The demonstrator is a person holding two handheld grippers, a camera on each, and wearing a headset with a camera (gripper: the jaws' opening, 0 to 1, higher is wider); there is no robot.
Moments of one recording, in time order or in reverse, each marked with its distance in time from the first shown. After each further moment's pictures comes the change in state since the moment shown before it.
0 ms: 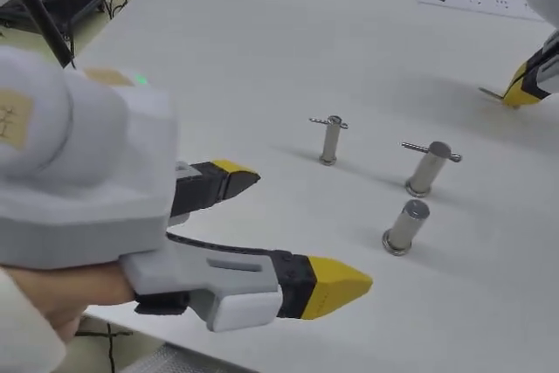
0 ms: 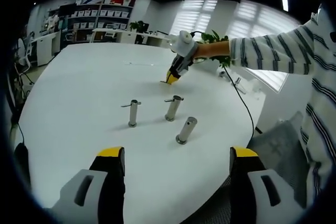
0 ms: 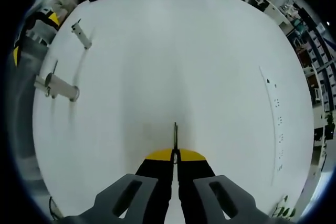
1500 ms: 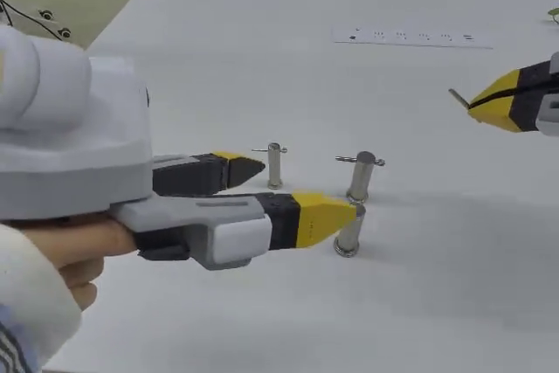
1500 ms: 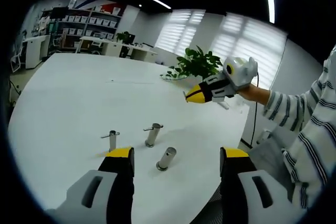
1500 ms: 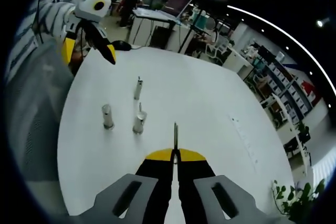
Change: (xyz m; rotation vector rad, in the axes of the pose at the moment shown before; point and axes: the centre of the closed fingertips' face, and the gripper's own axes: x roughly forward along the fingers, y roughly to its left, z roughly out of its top) left arm 0.012 -0.029 0.049 -0.003 -0.097 -0.174; right arm -0.126 0.112 0.020 0.034 -0.448 -0.318
